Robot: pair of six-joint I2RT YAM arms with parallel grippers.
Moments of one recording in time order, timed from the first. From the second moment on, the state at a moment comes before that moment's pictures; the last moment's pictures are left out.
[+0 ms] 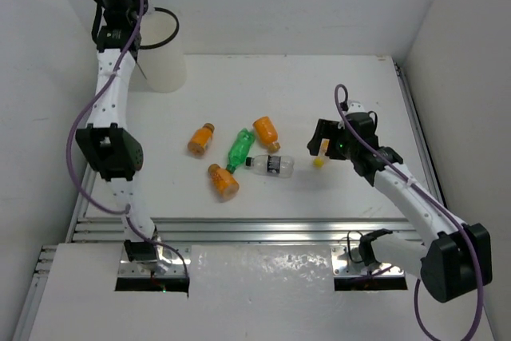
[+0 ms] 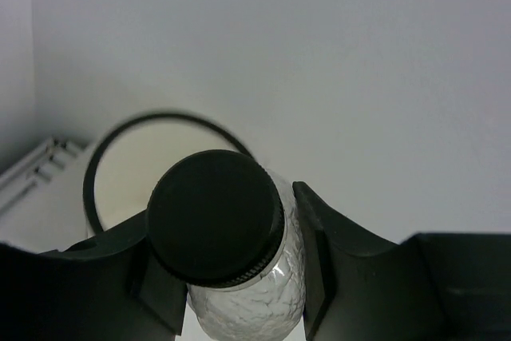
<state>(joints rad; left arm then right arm) 0.05 1.94 2.17 -0.28 -0.35 -0.54 0.30 1.09 0.73 -0.30 0.00 0.40</state>
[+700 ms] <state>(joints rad) 0.10 2.19 2.36 -0.18 -0.20 -0.34 0.24 1.46 0.86 -0.32 0.13 0.42</state>
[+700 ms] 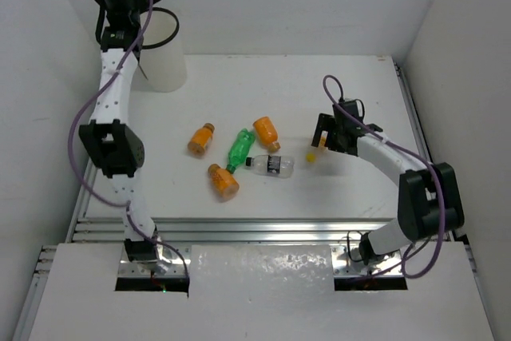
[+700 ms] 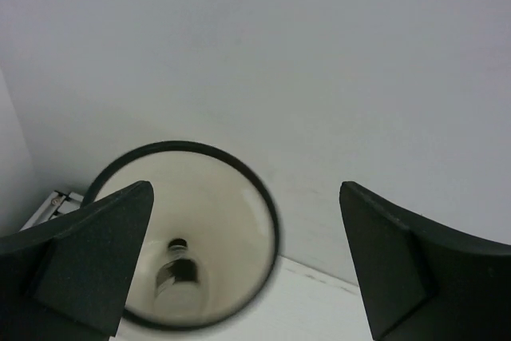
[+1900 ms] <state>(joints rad) -0.57 1.27 0.95 0.17 0.52 -0.62 0.43 1.04 0.52 0.43 -0.73 0.52</state>
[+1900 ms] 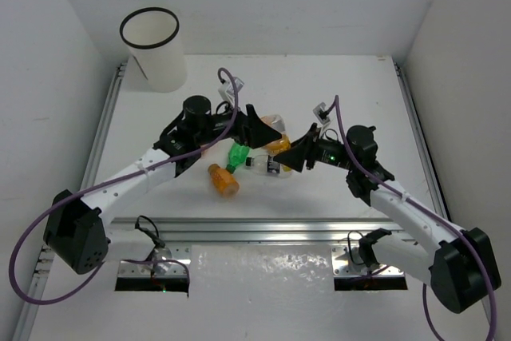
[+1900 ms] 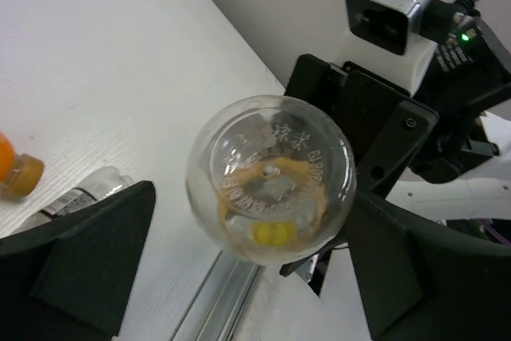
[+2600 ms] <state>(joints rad) -0.20 1.47 1.54 -0.19 -0.24 -0.60 0.38 0.96 0.58 -0.05 -0.23 0.49</state>
